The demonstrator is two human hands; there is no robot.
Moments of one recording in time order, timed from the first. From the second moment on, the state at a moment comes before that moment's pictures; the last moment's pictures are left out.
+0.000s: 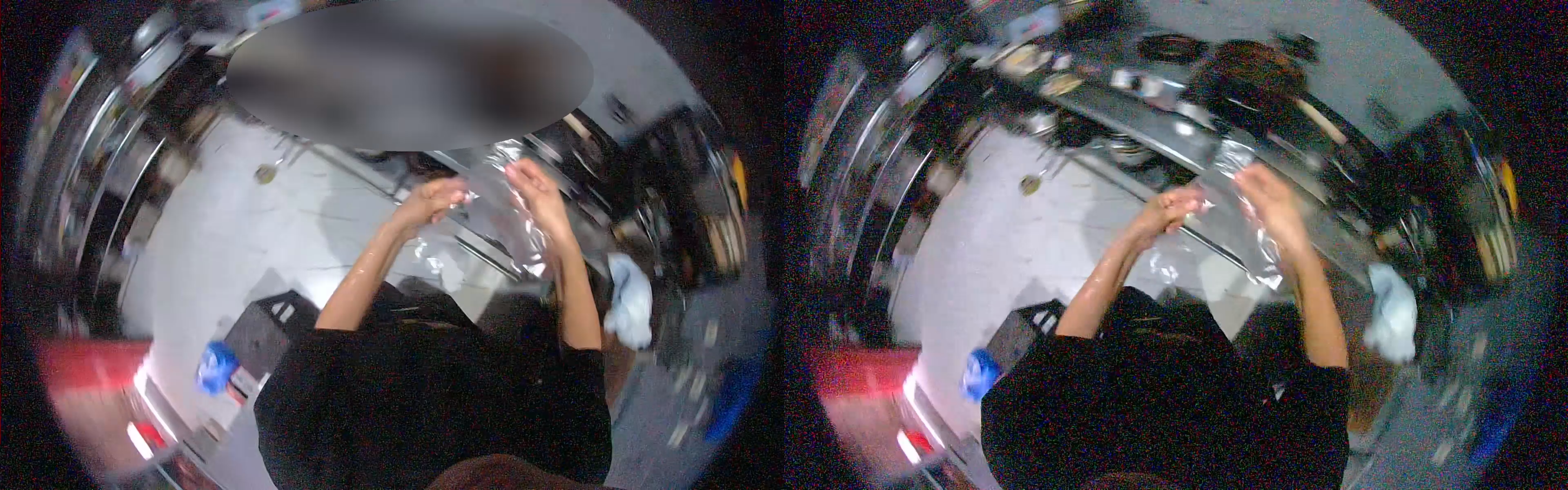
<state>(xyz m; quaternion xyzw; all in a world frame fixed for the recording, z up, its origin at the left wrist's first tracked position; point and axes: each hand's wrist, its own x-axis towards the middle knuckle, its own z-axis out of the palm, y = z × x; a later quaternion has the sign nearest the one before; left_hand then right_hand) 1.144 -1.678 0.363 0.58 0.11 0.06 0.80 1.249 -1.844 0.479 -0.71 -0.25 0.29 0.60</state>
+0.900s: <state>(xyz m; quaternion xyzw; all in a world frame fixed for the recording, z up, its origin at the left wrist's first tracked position) 1.009 -1.429 0.364 0.32 0.55 0.40 0.66 1.181 -1.403 0.353 -0.47 -0.58 0.59 0.32</state>
